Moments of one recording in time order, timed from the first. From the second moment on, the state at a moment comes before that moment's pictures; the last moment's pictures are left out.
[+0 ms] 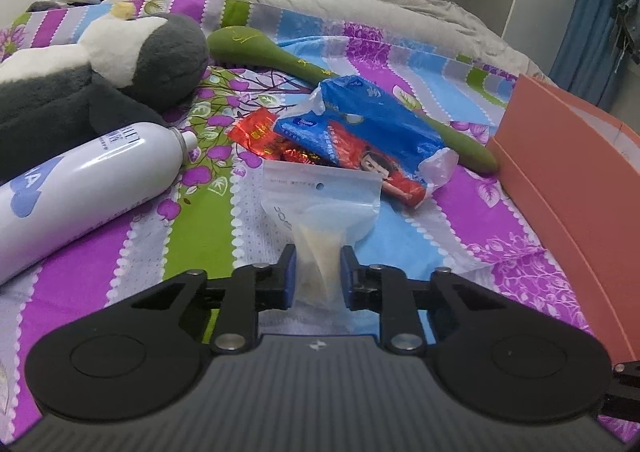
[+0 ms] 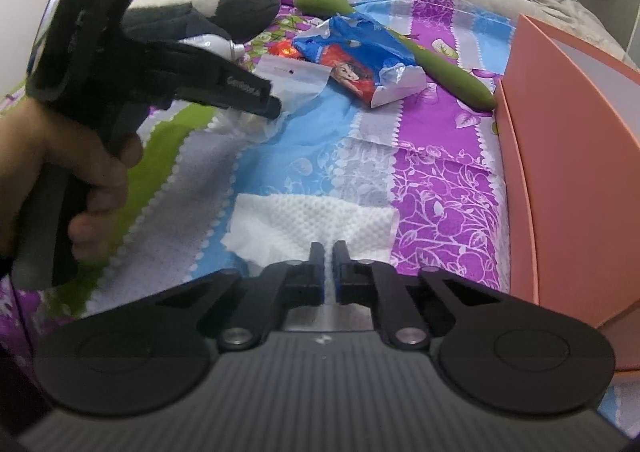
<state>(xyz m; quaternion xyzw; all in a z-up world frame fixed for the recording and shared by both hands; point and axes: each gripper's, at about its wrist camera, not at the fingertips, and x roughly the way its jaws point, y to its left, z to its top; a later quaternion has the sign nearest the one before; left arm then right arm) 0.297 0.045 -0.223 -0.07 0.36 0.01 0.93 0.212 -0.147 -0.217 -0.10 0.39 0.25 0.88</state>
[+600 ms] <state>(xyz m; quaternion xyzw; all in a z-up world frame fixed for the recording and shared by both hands) 0.226 0.034 -0.191 -0.13 0.36 -0.01 0.92 0.193 -0.171 -0.181 -0.07 0.36 0.22 0.91</state>
